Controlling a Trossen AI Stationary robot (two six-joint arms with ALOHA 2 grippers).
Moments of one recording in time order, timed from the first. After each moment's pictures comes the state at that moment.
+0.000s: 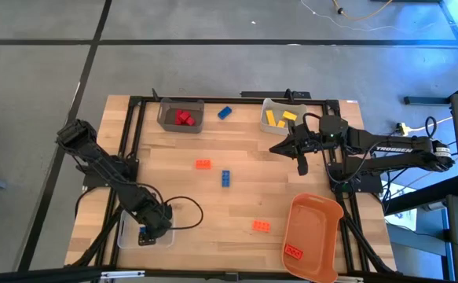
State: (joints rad) left arm -0.75 1.46 0.83 -0.73 0.25 -0.97; right arm -0.17 0.87 0.65 0.02 -0.30 0.16
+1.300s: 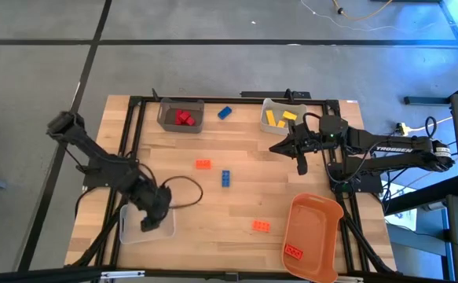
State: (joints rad) left arm -0.63 1.25 0.88 -0.90 0.16 -0.99; right arm -0.17 0.87 0.65 0.02 -0.28 0.16
